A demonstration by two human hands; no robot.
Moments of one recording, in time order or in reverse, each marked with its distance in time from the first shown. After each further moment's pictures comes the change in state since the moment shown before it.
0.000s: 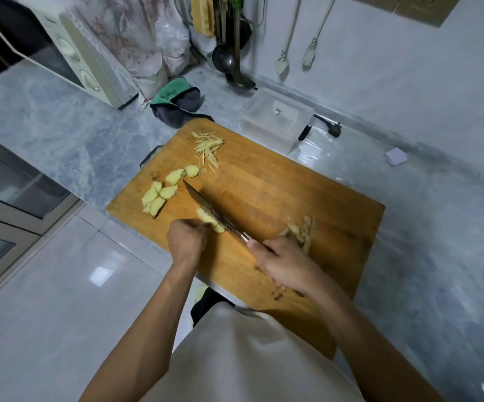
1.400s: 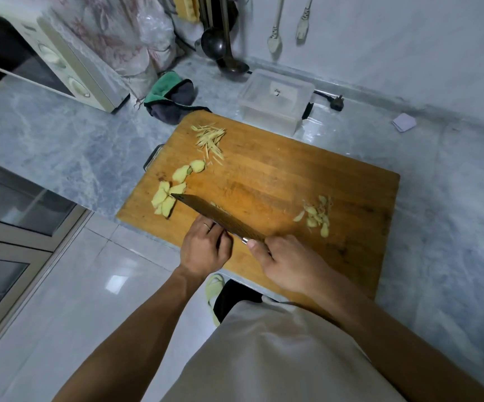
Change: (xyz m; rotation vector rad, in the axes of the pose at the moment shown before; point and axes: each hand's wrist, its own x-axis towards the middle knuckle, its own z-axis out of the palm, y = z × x) left_hand 0.020 -0.048 -0.023 0.493 -0.079 1.280; right_hand -0.011 -0.029 0.042 -0.318 0.114 -0.066
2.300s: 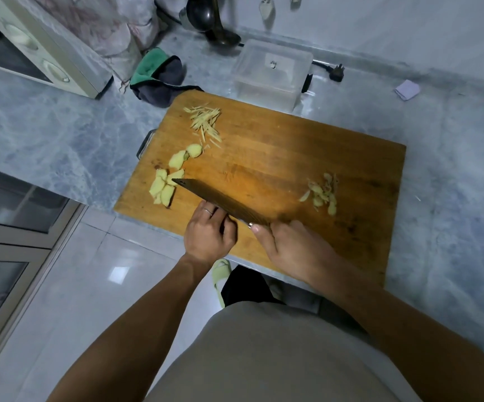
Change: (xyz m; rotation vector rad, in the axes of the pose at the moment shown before) left_hand 0.000 -0.002 0.000 -0.040 0.000 -0.044; right_hand -0.003 -0.012 0.014 -0.122 0.119 0.056
